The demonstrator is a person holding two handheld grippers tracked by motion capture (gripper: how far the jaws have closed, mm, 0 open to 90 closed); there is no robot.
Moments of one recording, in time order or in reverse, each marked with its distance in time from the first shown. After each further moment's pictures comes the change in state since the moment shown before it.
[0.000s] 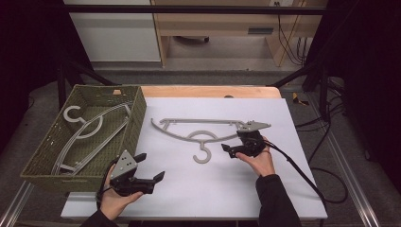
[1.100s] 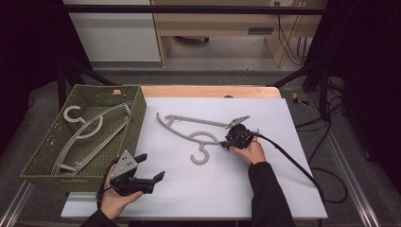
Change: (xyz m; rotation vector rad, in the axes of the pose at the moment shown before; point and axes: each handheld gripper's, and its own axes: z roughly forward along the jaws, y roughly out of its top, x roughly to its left) left arm 0.002 -0.003 0.002 0.011 -0.007 0.000; right arm -0.020 0.001 0.064 0.262 0.038 -0.058
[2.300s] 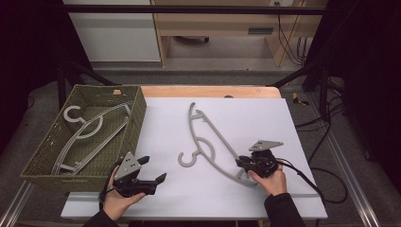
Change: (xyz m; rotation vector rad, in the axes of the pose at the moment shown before) left arm -0.004 -0.005 0.006 0.028 -0.002 0.001; right arm 0.048 -0.069 -0.091 -0.157 0.003 0.131
